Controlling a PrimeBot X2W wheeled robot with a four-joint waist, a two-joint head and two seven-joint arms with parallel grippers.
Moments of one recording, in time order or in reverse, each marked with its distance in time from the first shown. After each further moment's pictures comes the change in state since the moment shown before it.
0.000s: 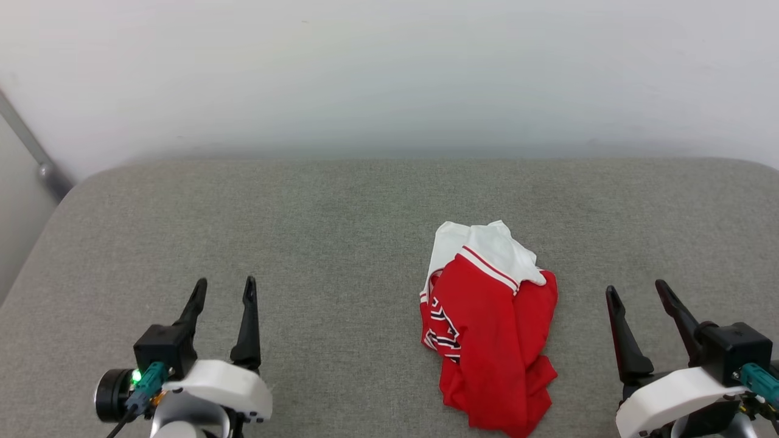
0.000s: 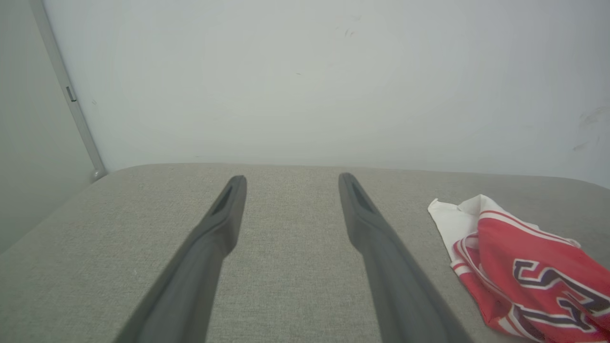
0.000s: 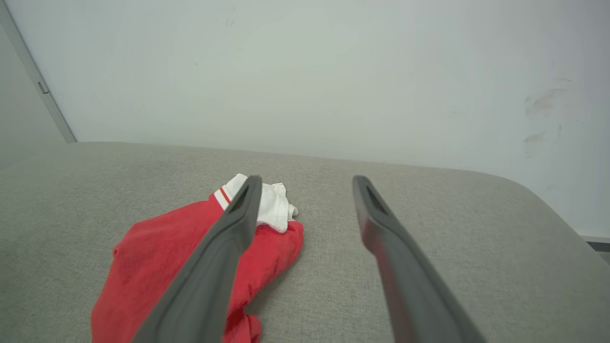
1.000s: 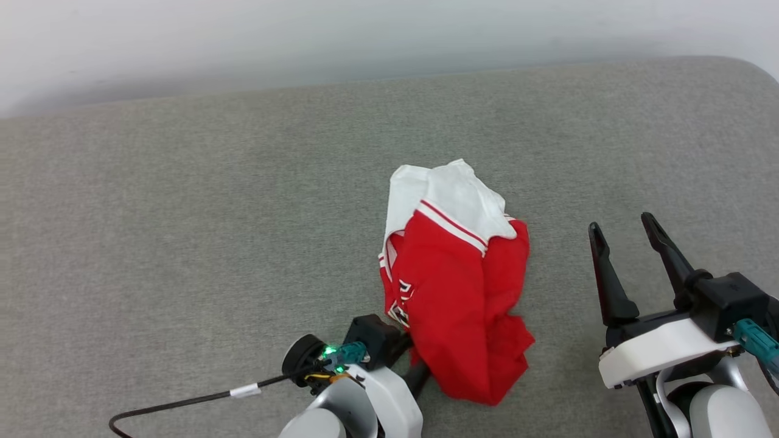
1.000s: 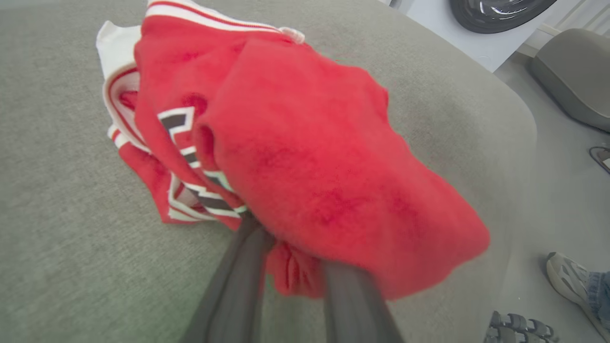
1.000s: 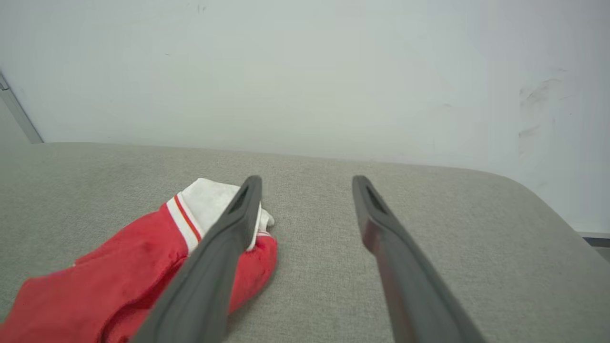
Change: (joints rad) left arm -0.174 -0.159 -0.353 0.160 0.038 -0.309 0.252; right arm -0.149 0.000 0.056 0.012 -0.011 0.000 -0.064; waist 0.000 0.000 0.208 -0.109
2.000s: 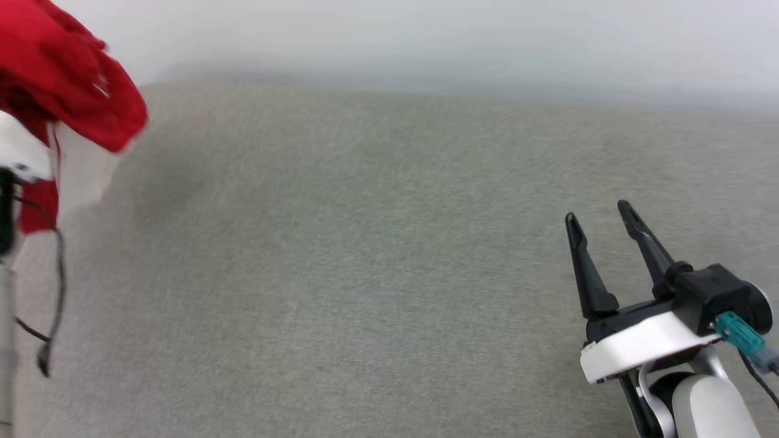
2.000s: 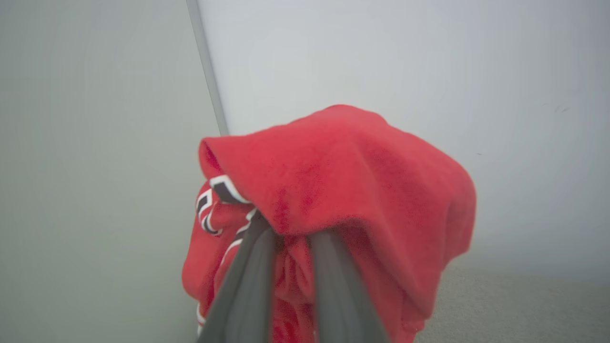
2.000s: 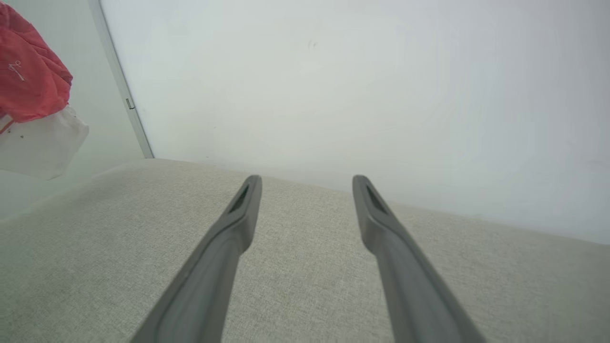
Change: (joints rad) left arm -0.499 0.399 0.642 0.249 -0.019 0.050 -0.024; right arm -0.037 -0.001 0.060 0.013 0.026 0.000 -0.024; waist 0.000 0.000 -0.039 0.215
